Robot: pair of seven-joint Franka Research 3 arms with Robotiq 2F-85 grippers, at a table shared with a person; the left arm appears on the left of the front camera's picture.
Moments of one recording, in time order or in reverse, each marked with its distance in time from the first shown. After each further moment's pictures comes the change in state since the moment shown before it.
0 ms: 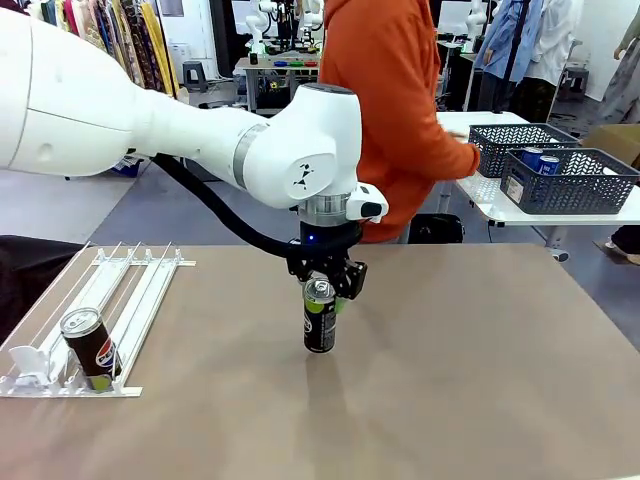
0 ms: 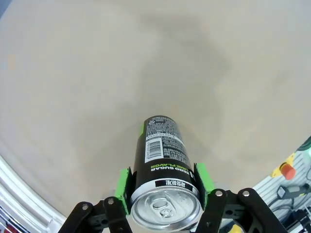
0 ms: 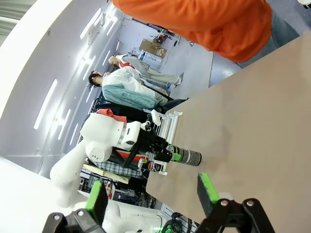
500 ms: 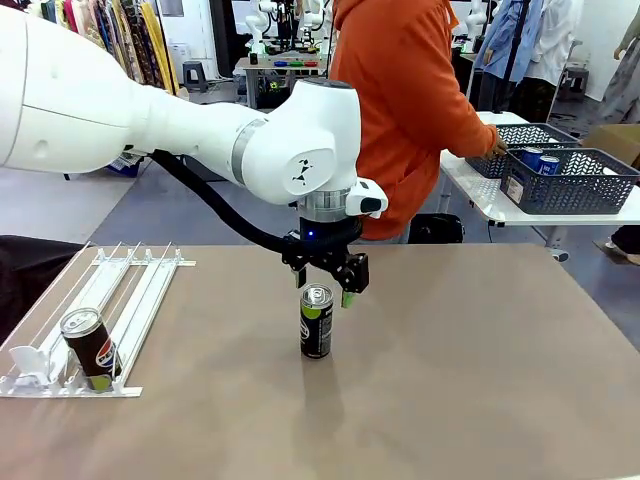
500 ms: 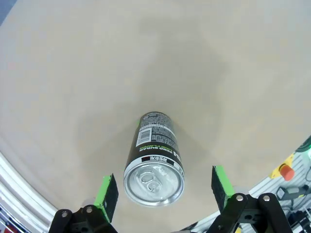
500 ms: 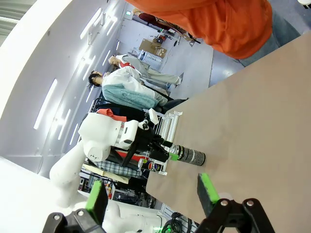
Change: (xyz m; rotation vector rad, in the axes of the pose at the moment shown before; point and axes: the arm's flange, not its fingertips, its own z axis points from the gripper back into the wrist) left arm 0.000 0.001 0.009 0.002 -0.016 0.003; right arm 0.000 0.000 0.000 0.000 0.000 0.000
